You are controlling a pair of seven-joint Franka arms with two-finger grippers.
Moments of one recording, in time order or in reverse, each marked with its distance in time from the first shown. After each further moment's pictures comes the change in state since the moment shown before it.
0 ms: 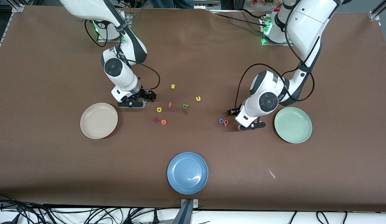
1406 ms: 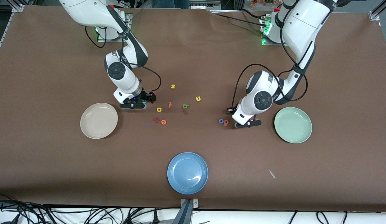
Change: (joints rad) left arm -0.020 0.026 0.000 -0.014 0.000 0.019 -0.003; right arm 0.003 0.060 -0.014 -0.008 -0.028 0.058 0.000
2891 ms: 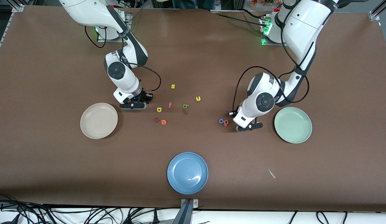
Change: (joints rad) left arm 0.000 0.013 0.009 0.038 0.000 0.012 -0.017; right arm 0.000 -0.003 -0.001 -0.001 -0.004 0.003 -0.006
